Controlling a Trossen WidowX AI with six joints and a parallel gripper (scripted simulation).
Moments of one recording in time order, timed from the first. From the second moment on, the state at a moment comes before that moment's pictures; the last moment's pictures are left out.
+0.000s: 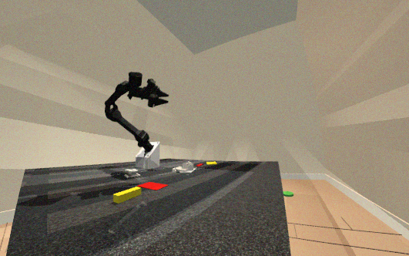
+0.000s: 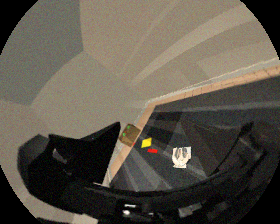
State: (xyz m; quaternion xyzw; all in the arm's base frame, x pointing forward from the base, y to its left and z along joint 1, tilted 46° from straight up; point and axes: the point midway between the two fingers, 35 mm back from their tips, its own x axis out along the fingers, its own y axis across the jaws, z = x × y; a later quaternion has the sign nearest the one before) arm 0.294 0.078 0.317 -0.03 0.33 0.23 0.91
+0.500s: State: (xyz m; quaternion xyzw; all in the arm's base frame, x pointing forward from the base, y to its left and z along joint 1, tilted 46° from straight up) arm 0.299 0.032 0.291 -0.16 0.35 0.17 0.91
